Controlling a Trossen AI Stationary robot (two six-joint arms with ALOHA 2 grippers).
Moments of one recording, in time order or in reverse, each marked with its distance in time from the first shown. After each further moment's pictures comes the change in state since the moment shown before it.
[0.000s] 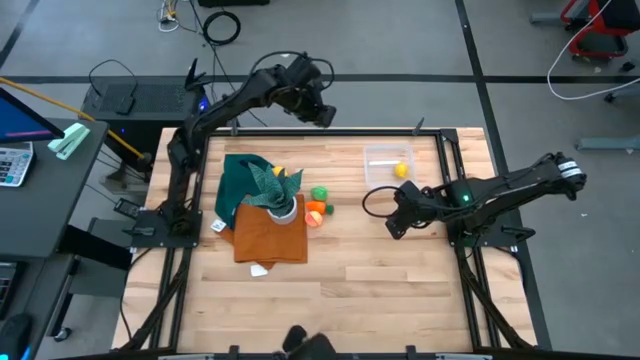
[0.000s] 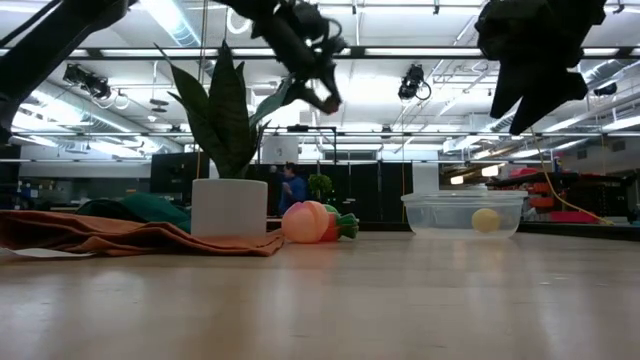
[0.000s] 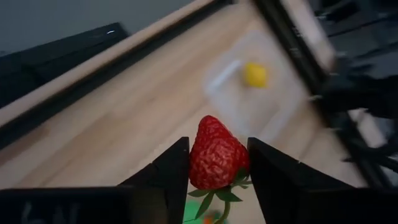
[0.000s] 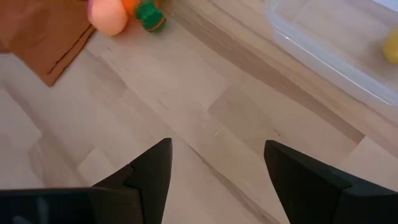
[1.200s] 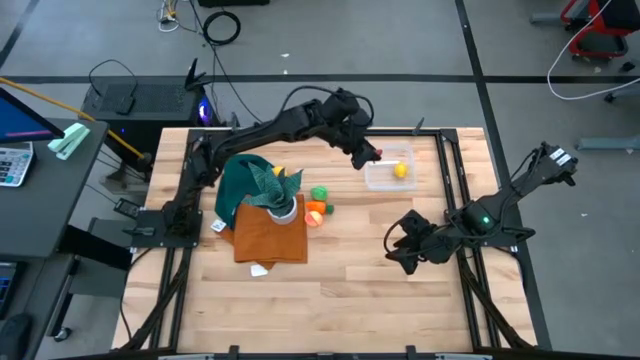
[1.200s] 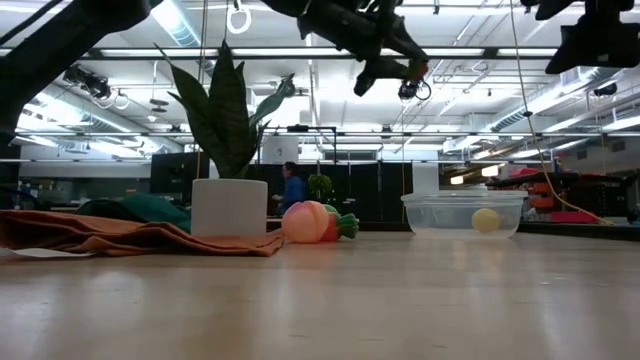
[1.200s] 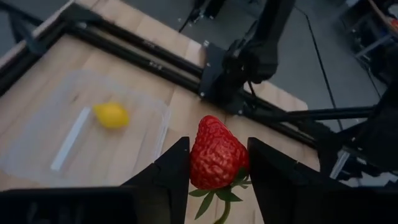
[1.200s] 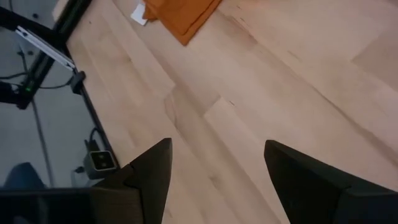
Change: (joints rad) left arm -0.248 0.122 0.039 0.417 0.149 0.157; right arm 0.359 -0.017 0.000 0.237 0.016 0.263
